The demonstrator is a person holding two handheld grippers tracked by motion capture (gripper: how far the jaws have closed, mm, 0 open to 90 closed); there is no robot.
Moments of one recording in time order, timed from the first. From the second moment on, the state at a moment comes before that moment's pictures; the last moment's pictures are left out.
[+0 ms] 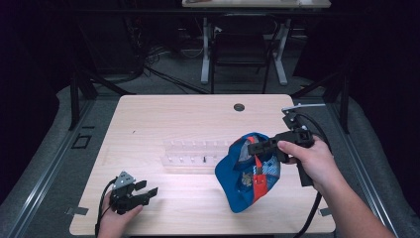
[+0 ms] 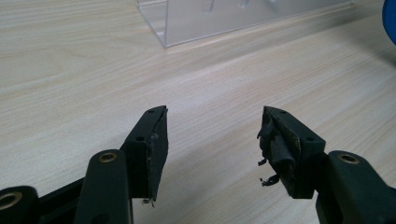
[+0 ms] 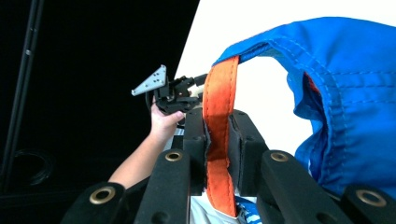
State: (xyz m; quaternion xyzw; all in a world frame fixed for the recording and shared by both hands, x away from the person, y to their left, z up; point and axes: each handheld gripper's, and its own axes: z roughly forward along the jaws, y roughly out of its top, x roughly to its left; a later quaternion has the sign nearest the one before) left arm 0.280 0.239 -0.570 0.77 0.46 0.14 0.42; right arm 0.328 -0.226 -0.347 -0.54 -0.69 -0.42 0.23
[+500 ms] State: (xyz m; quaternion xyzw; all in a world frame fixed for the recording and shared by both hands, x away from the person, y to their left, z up) left arm 0.277 0.224 -0.557 0.77 0.44 0.14 0.43; right arm 0.338 -0.217 -0.337 -0.54 -0.69 -0.43 0.22
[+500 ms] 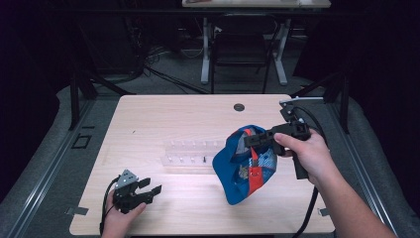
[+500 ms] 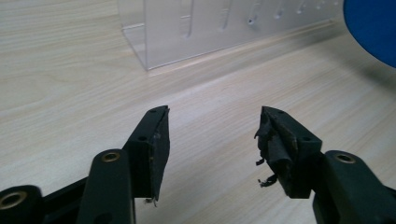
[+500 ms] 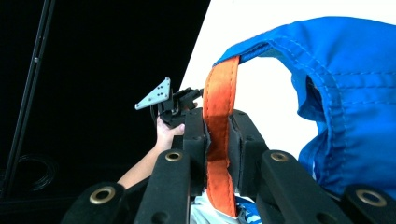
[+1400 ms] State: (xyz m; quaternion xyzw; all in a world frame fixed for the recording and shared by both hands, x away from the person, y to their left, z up) left arm 0.255 0.121 -0.521 0.82 0.31 0.15 0.46; right arm 0.348 -0.192 -0.323 -0.53 -0.69 -0.44 0.22
